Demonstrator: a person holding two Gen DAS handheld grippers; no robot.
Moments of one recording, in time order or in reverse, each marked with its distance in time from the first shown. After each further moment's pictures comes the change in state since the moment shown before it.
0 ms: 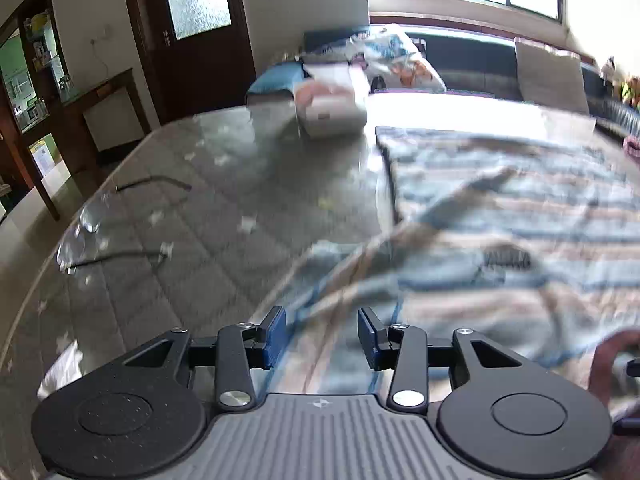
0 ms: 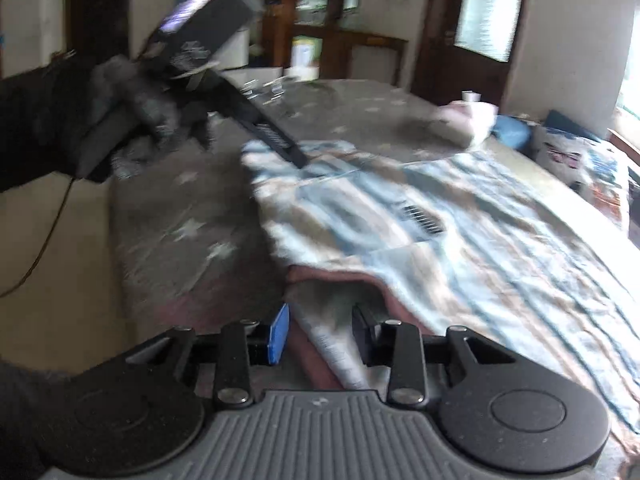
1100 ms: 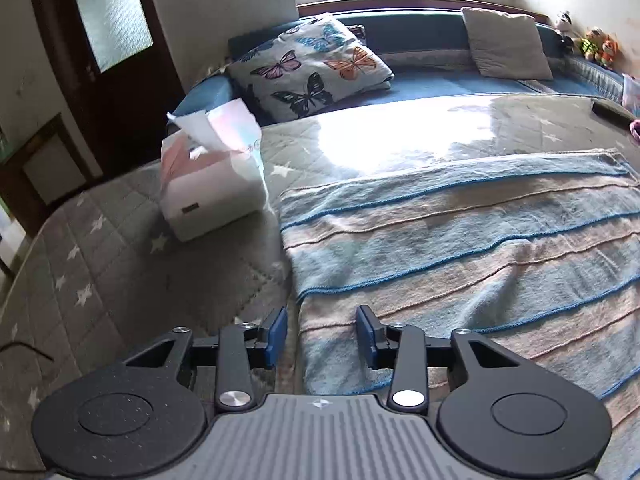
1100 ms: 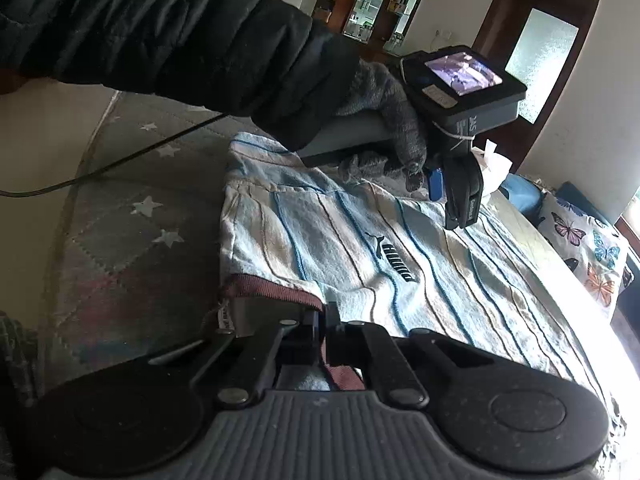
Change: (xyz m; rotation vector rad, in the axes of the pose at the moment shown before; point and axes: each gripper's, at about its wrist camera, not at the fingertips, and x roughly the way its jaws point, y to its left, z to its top) left arm 0.143 -0.079 0.111 0.216 0.017 -0.072; right arm 0.030 -0.011 0.006 -0.287 -0.040 0.010
